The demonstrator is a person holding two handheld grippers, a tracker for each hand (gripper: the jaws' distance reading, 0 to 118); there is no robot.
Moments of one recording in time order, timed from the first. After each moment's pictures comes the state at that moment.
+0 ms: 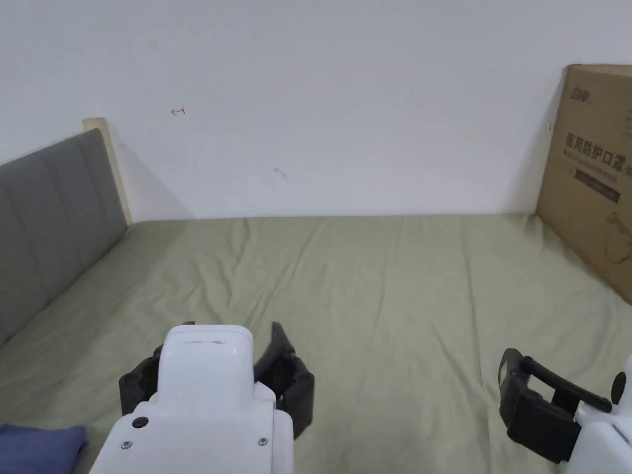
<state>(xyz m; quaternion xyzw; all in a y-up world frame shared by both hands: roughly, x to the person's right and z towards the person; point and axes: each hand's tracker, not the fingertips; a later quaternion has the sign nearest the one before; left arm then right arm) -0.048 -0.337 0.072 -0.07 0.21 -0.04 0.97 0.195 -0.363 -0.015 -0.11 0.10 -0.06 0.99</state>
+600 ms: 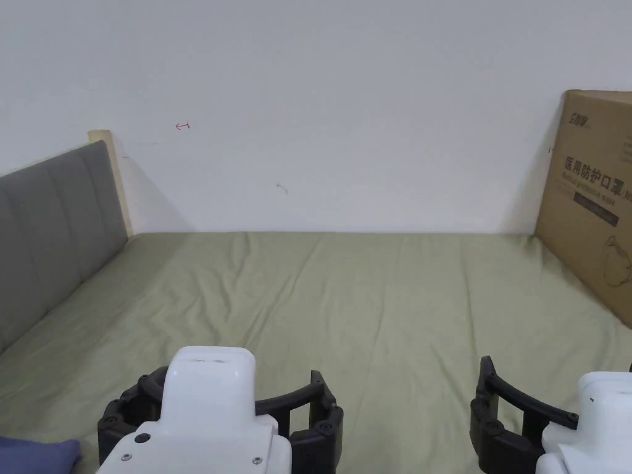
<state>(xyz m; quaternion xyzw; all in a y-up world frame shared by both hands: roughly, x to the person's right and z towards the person) -0.055 -0.334 0.076 -0.12 0.18 0.00 0.98 0.167 -0.356 0.001 -0.02 0.08 0.05 1.00</state>
